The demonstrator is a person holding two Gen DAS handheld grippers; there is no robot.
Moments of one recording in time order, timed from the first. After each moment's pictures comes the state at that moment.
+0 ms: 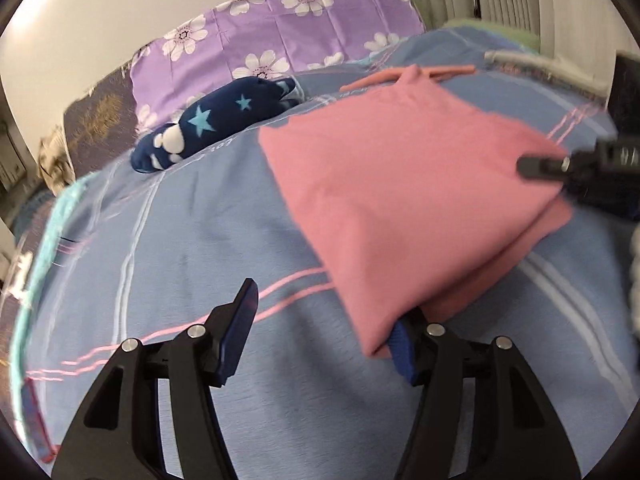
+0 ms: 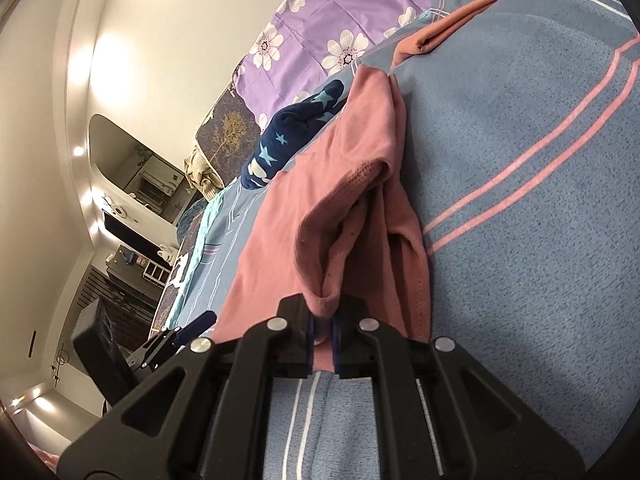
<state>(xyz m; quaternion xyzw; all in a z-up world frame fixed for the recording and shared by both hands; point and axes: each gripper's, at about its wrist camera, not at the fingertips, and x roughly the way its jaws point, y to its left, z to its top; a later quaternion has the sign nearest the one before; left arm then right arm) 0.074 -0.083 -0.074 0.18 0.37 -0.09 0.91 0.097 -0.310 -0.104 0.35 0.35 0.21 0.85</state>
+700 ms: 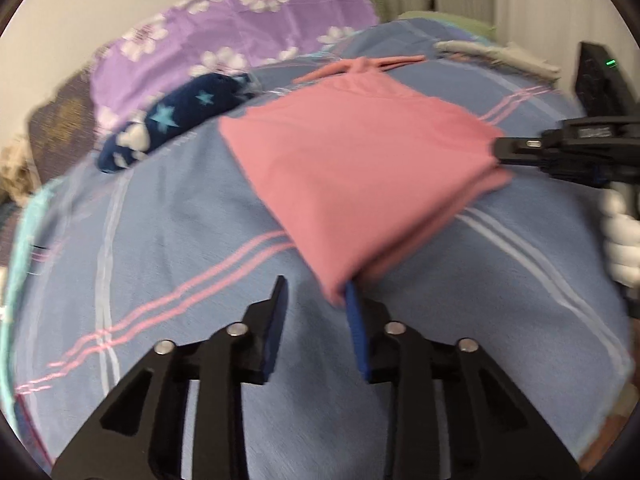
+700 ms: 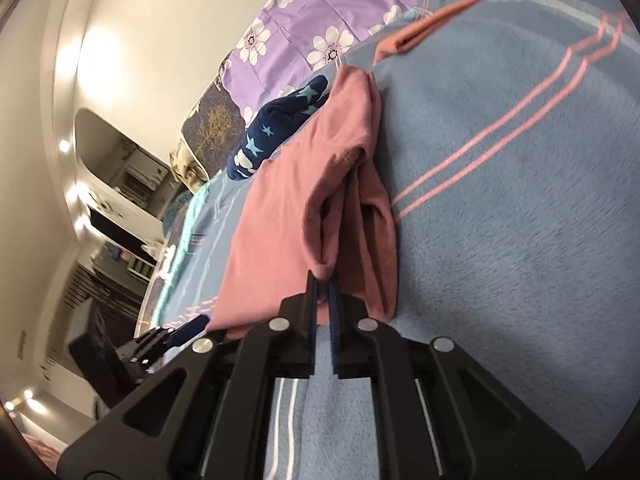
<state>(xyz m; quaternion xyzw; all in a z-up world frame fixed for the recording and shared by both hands) 0.042 -0.066 -0.059 0.16 0.40 -0.21 0.88 0.066 -0.321 -0.087 0.31 0.37 0.17 0.86</state>
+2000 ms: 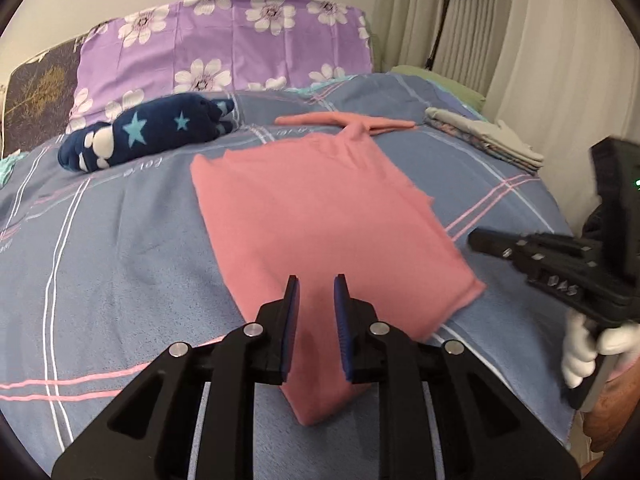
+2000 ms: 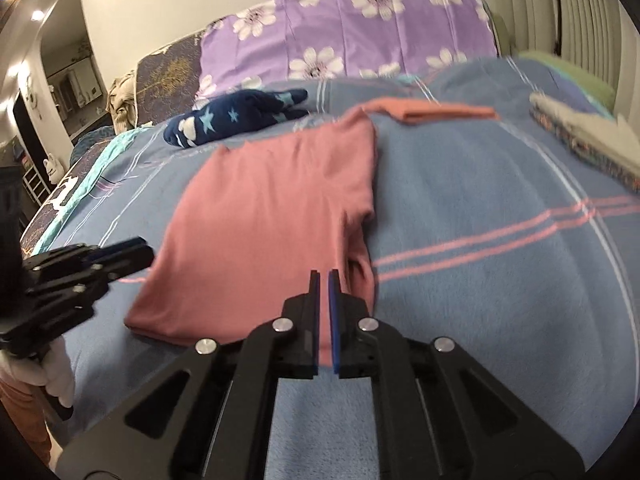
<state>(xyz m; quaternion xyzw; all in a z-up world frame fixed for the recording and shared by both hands) 0.105 -0.076 -0.049 0.04 0.37 -0.24 0.90 0.078 -0.257 -0.054 0.06 0.36 0.06 0.93</state>
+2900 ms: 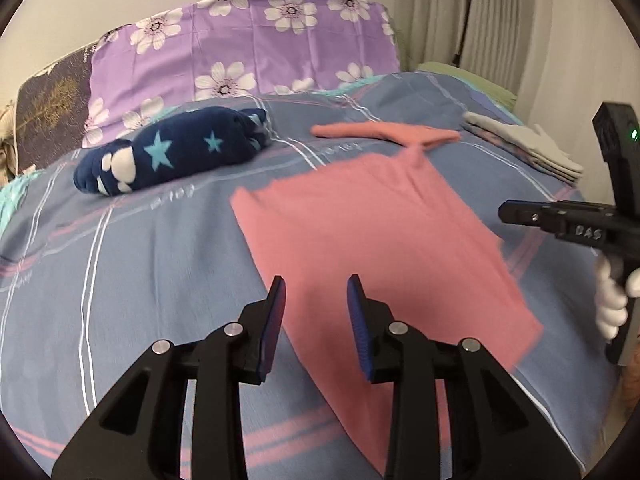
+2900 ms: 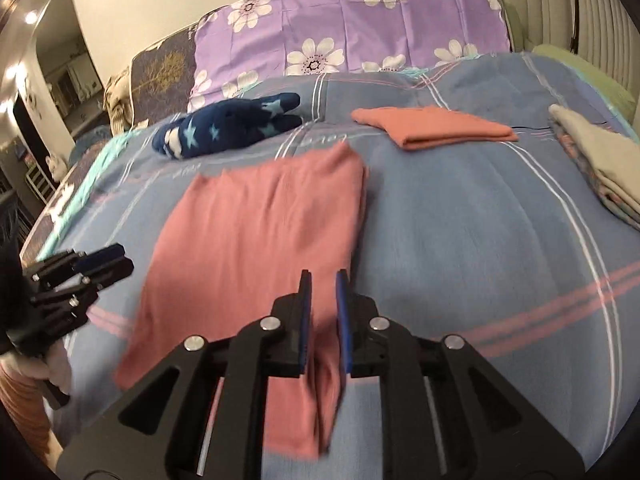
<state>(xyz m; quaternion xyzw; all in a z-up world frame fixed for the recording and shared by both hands) 0.179 -0.065 -0.037 0.07 0.37 -0.20 0.91 0.172 -0.291 -0.036 0.09 0.40 0.08 0.91</state>
